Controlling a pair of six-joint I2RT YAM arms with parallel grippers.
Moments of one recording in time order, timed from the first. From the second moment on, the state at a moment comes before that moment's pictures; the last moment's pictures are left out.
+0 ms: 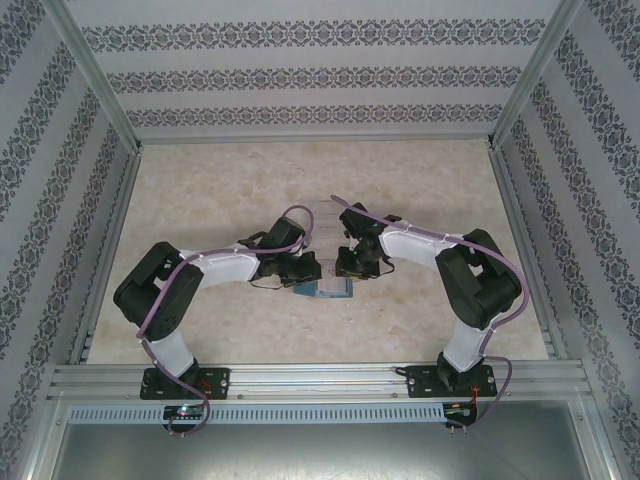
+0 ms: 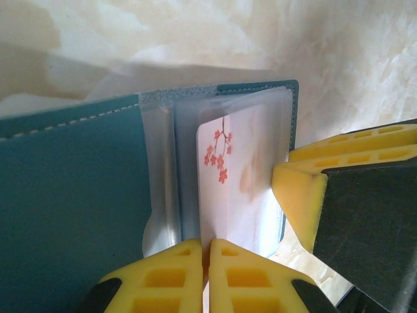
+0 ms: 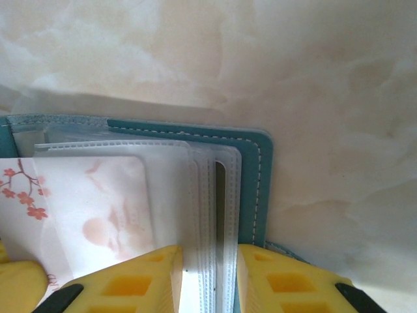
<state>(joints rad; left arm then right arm) -0.63 1.72 0.89 -0.14 0.42 -0.84 0.57 1.78 1.05 -0.62 -0.26 0.64</state>
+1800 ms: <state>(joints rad) -0.63 1.64 1.24 -0.75 0.30 0.07 0.53 1.56 1.02 -0.73 -0.14 0.62</state>
